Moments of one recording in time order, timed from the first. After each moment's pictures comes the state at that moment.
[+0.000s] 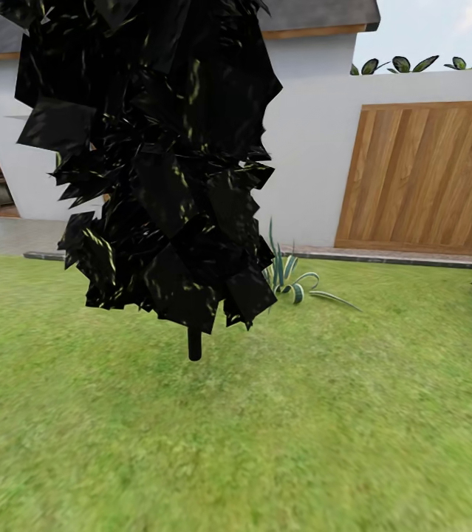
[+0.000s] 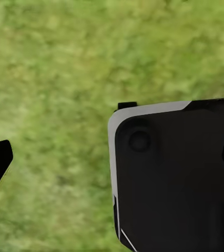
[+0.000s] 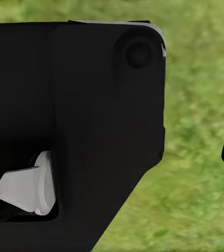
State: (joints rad) left arm -0.05 0.06 -0.05 -0.08 -0.01 -0.29 0.00; right arm 0.00 0.04 -0.02 -0.05 0.00 -0.12 0.00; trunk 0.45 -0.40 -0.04
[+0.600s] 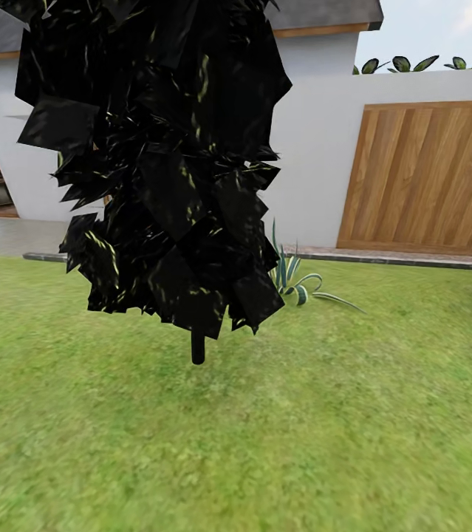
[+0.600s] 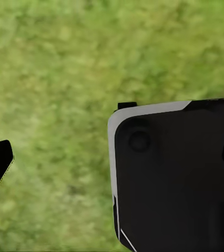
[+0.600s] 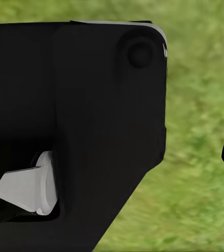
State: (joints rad) left arm -0.05 0.06 -0.05 -0.08 -0.01 -0.29 0.00; right arm 0.00 0.04 -0.02 -0.05 0.00 -0.12 0.00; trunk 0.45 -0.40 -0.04
